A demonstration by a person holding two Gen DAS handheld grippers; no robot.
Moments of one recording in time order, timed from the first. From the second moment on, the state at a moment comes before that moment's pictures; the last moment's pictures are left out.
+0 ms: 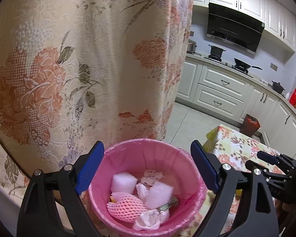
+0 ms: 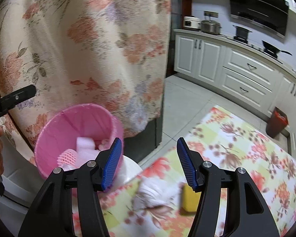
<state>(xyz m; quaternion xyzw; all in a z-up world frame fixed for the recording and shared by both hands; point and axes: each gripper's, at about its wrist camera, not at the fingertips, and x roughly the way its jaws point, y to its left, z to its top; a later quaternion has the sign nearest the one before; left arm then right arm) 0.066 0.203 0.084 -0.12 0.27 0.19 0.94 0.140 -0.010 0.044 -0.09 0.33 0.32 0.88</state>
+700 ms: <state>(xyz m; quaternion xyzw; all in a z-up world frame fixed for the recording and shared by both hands) 0.079 0.109 0.071 -0.09 0.29 0.11 0.95 0.134 -0.123 0.022 -0.07 0.35 0.24 0.91</state>
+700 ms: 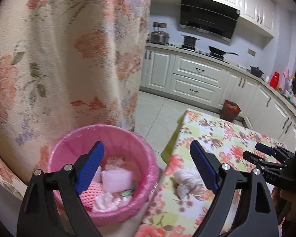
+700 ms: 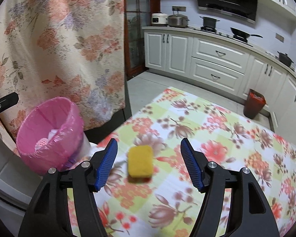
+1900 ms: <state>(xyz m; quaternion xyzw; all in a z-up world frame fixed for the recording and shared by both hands) 0.143 0.014 -0.039 -0.07 0.42 0.01 0.91 0.143 -0.191 -0.038 -0.02 0.40 0.20 0.89</state>
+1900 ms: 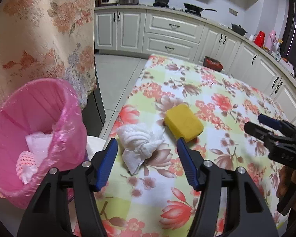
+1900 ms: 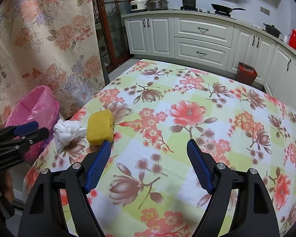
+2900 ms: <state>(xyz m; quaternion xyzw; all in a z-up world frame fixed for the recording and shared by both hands) 0.180 0.022 -0.078 -0.07 0.46 0.03 0.88 0.162 -0.165 -0.055 -0.03 0.41 0.24 0.88</state>
